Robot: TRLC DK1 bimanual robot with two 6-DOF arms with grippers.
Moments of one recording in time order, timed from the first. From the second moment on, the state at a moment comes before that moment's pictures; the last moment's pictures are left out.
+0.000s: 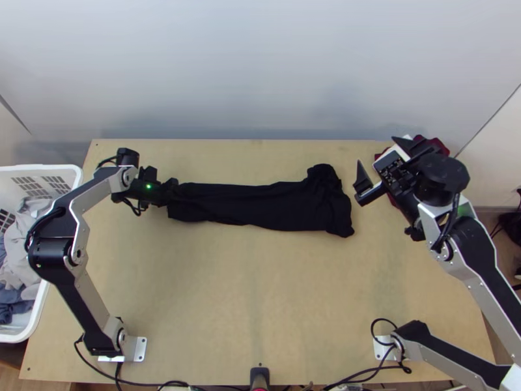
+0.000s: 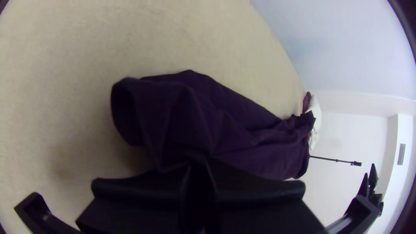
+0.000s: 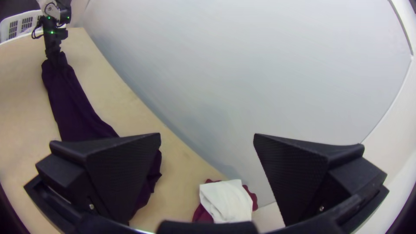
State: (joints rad) left arm 0.04 1.98 1.38 -0.63 0.69 -0.24; right arm 0.42 1.10 1.20 -0.37 0.25 -0.58
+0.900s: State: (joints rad) left arm -0.10 1.87 1.66 -0.99 0.58 -0.18; right arm 0.43 0.85 0.94 -0.37 0.27 -0.47
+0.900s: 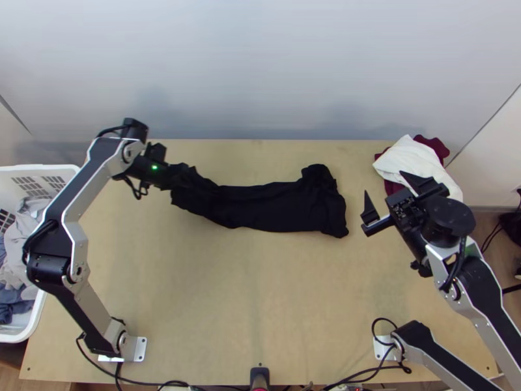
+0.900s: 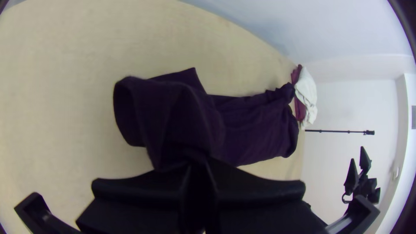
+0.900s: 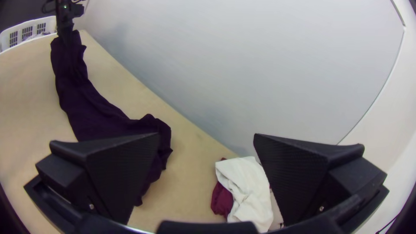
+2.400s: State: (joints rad) left arm -0.63 2.28 2.28 -0.87 0.50 -0.40; right arm 0.32 0.66 0.76 -0.48 0.27 -0.34
